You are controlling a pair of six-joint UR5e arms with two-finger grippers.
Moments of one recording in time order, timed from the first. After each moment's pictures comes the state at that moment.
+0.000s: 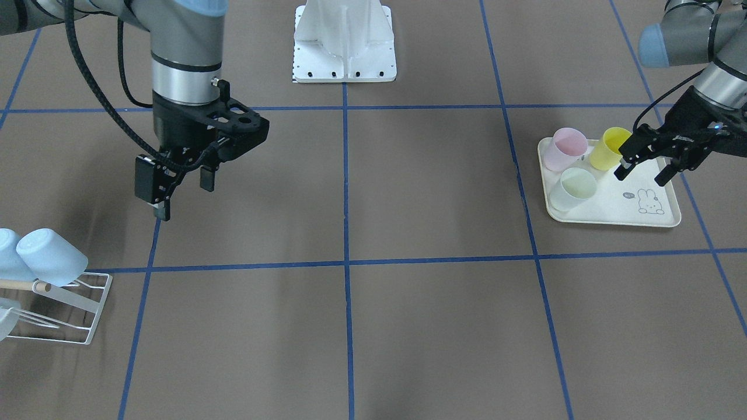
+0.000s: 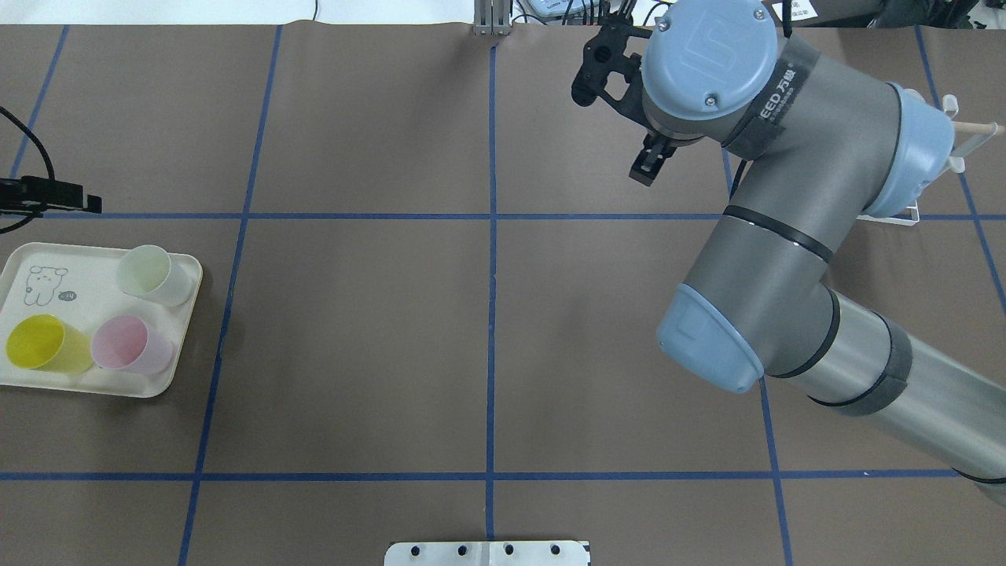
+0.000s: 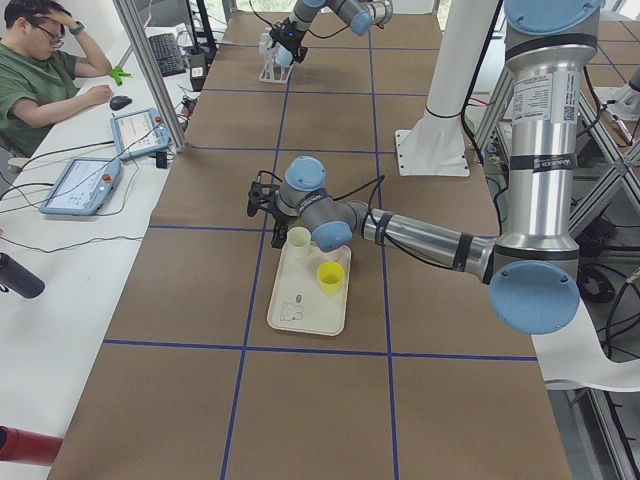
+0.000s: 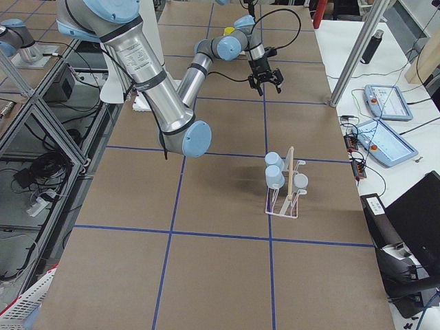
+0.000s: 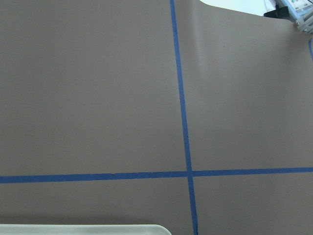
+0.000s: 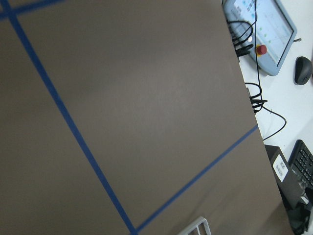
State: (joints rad) left arm -1.07 -1.53 -1.81 -2.31 -2.15 -0.93; right arm 0.71 -0.86 1.92 -1.90 1.51 0.07
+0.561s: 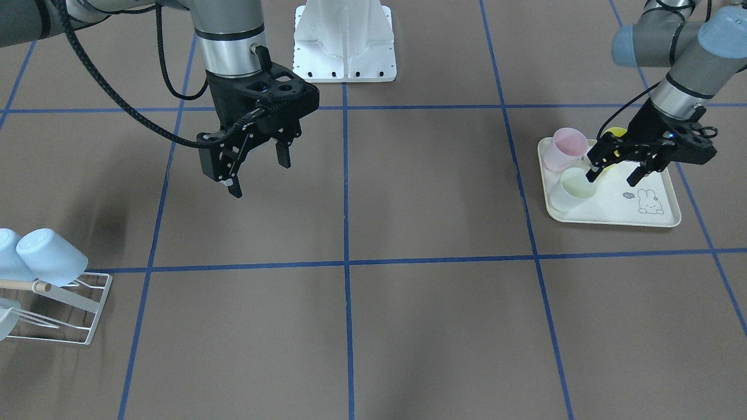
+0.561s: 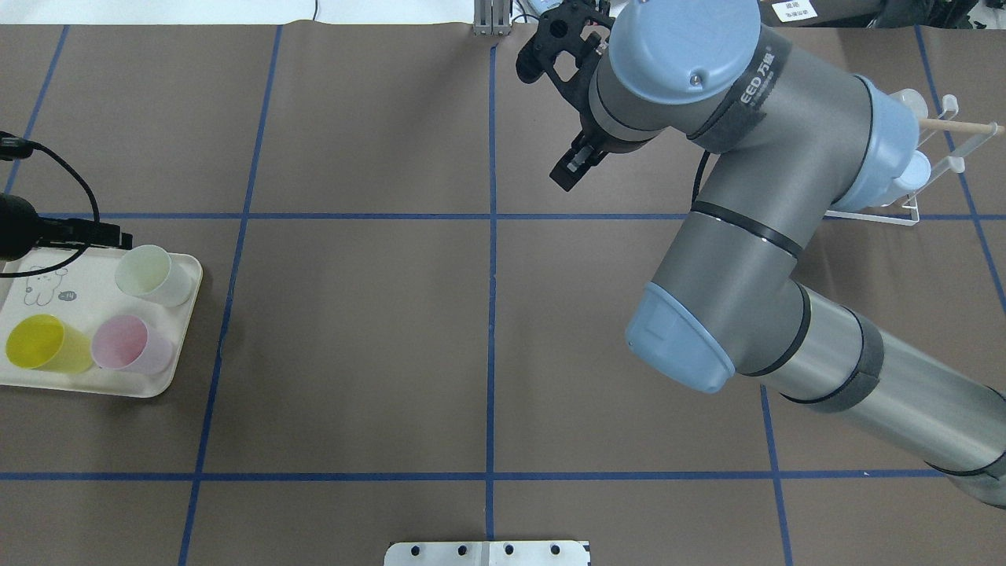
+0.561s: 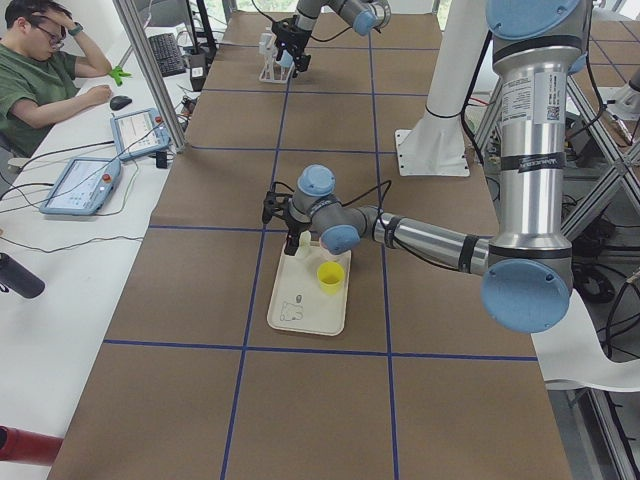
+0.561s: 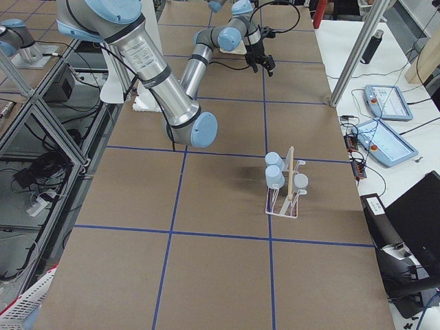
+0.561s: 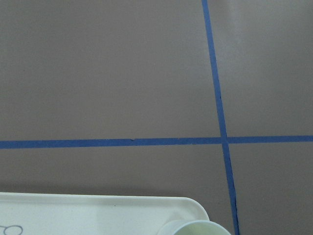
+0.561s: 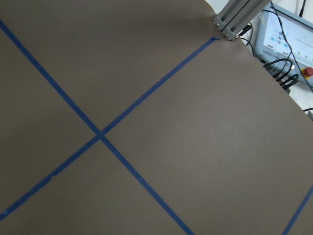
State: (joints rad) left arm -0.95 -1.51 -1.79 -2.31 -2.04 -0.94; right arm 0.72 -0.79 1.87 -1.82 1.75 0.26
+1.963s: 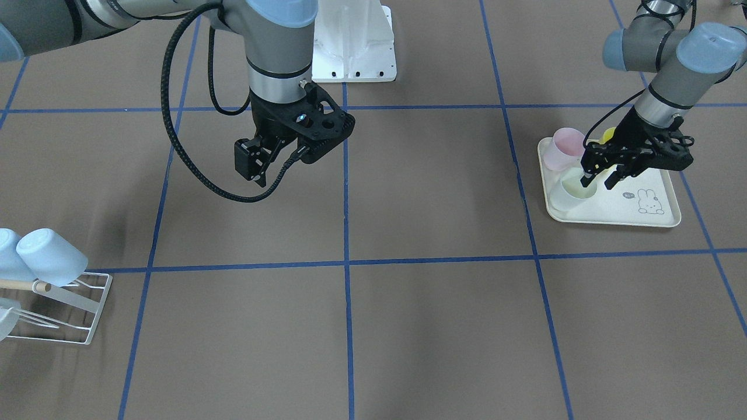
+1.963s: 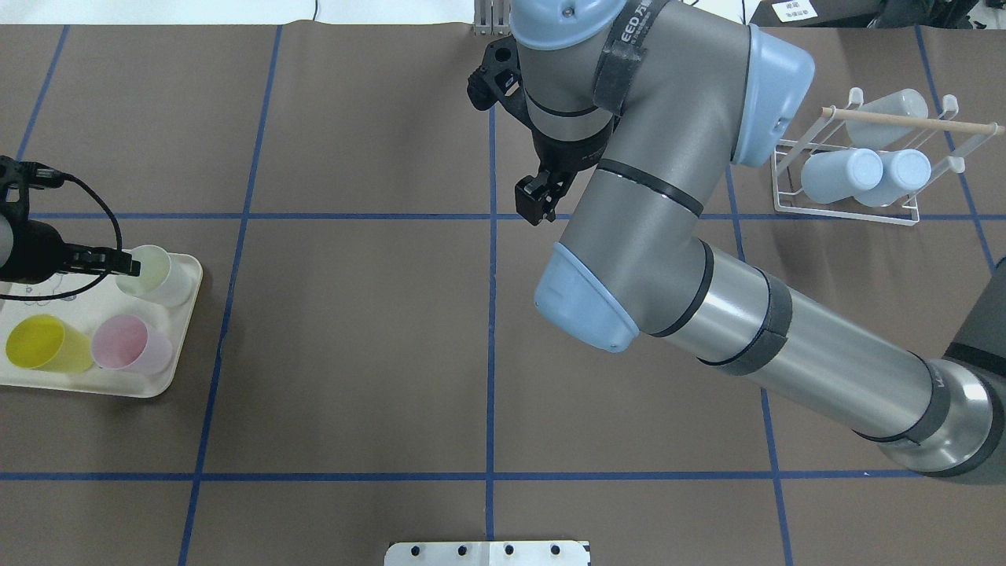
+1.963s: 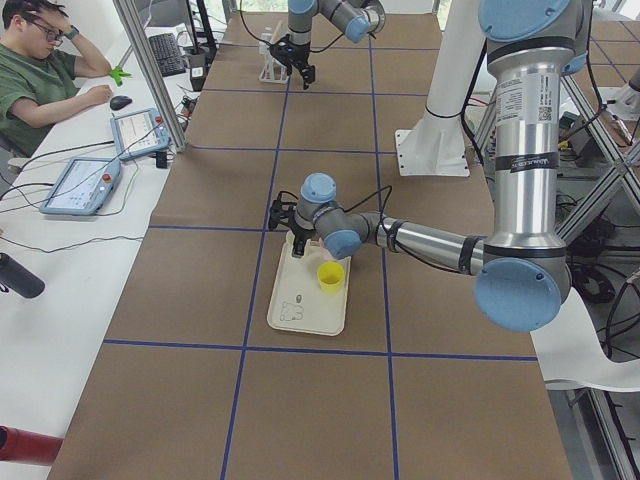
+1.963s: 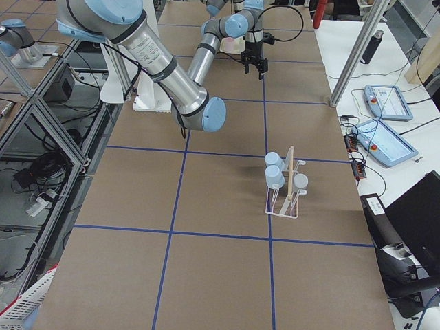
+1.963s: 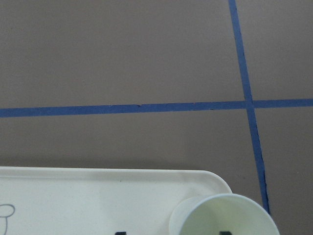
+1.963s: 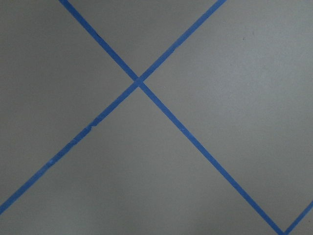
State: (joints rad) left arm -0.90 -1.51 -1.76 -2.31 -2.03 -0.93; right arm 0.69 -0.65 1.73 -2.08 1.86 0.21
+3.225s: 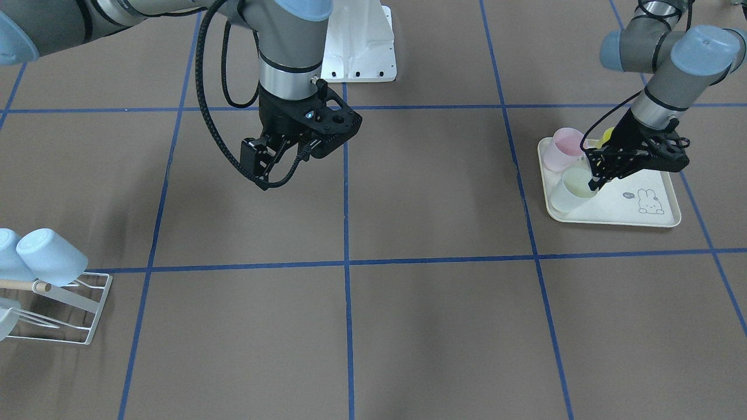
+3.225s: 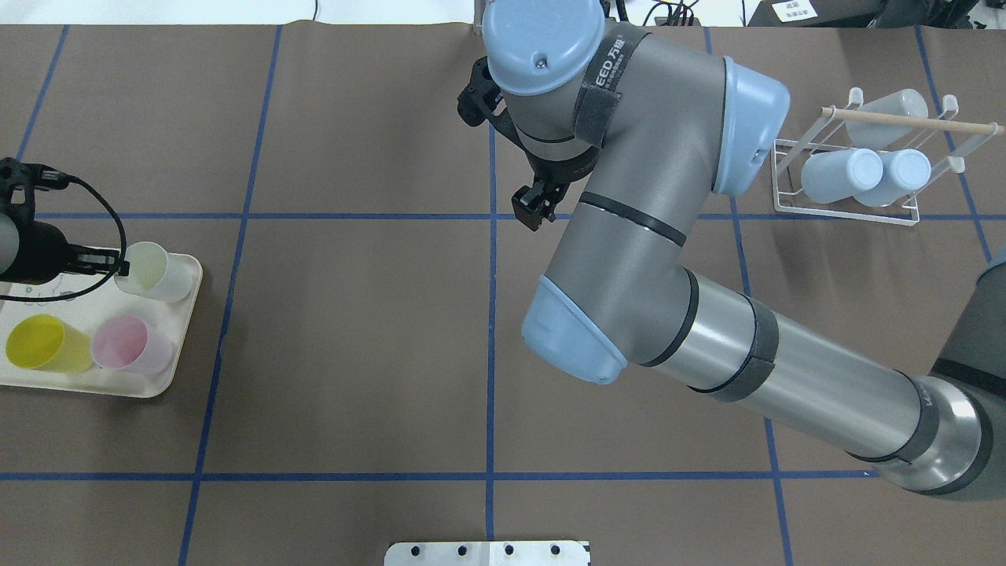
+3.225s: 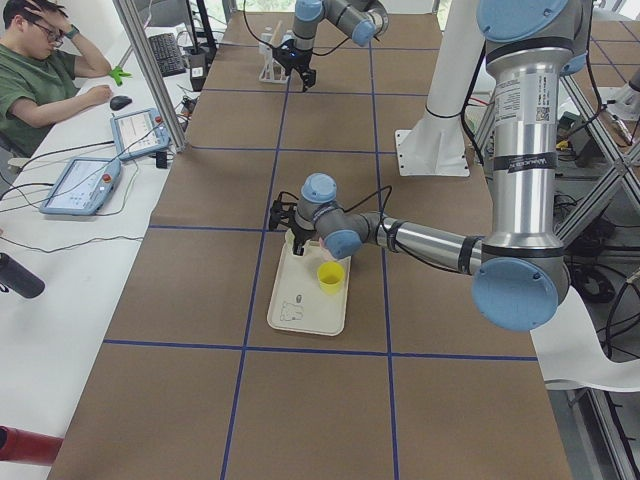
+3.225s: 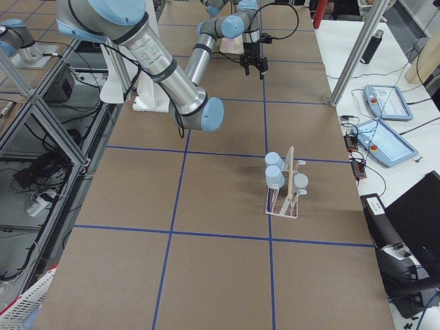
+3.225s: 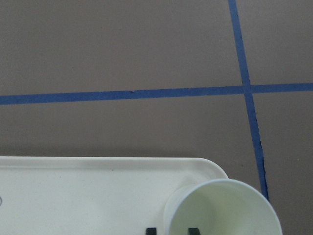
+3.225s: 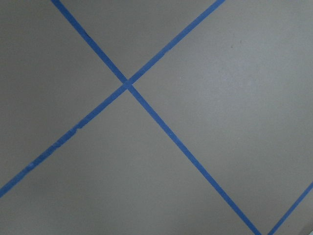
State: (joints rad) left arm -0.90 -1.51 -1.76 -2.30 -2.02 -0.93; right arm 0.65 -0.65 1.74 -2.07 1.72 0.21
